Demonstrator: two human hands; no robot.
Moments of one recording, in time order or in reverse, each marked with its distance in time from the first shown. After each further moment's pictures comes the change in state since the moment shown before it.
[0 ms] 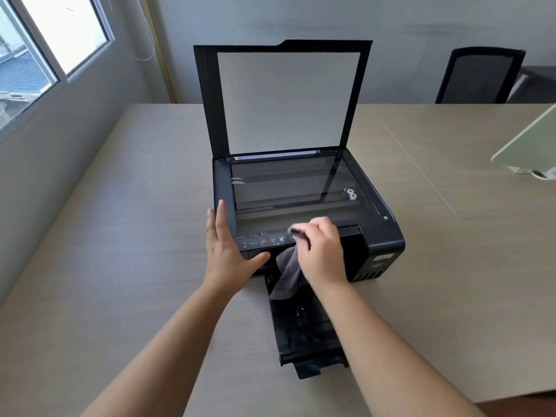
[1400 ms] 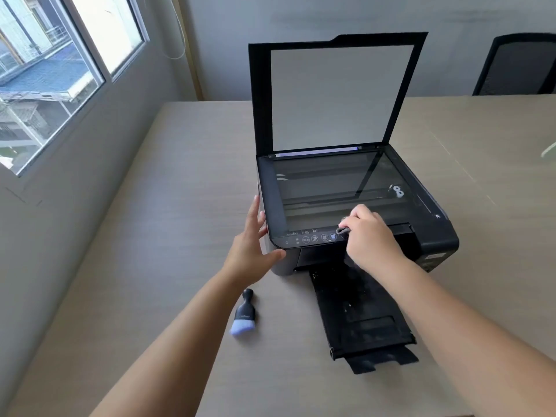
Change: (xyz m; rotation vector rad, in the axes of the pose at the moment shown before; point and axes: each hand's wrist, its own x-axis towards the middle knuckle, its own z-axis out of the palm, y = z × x) left_hand 0.015 -0.032 -0.065 -0.088 -0.289 0.002; right_hand 0.025 -0.032 -0.013 -0.335 -0.376 0.108
